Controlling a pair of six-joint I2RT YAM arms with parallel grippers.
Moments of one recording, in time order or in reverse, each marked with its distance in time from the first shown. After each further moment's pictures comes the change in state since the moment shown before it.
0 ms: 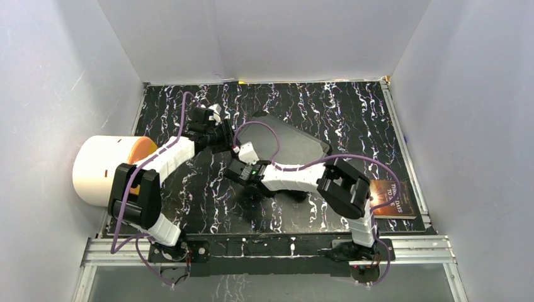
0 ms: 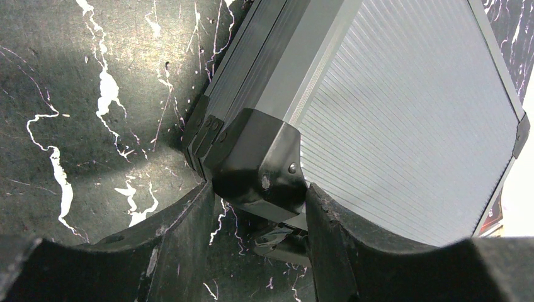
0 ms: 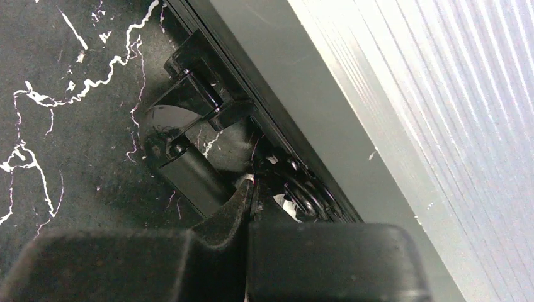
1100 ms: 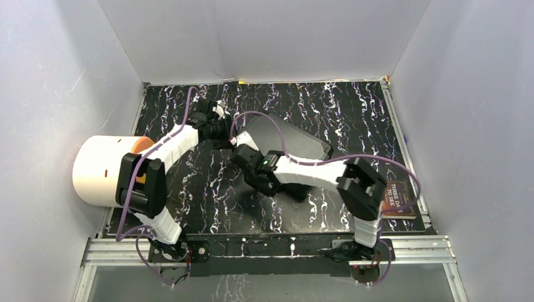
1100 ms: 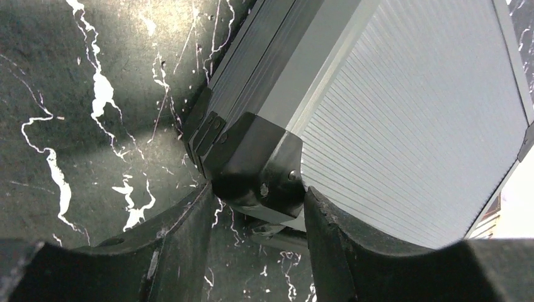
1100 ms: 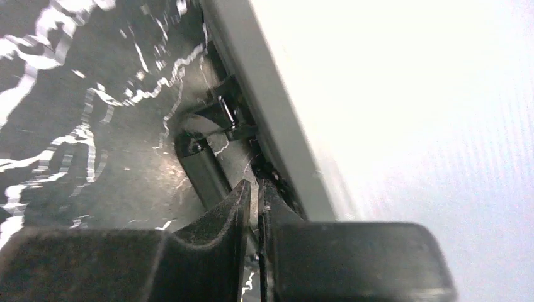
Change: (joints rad) left arm 0.005 0.087 0.145 -0.133 0.031 0.016; right arm -0.042 -0.087 -0.021 0.083 -0.113 -0.271
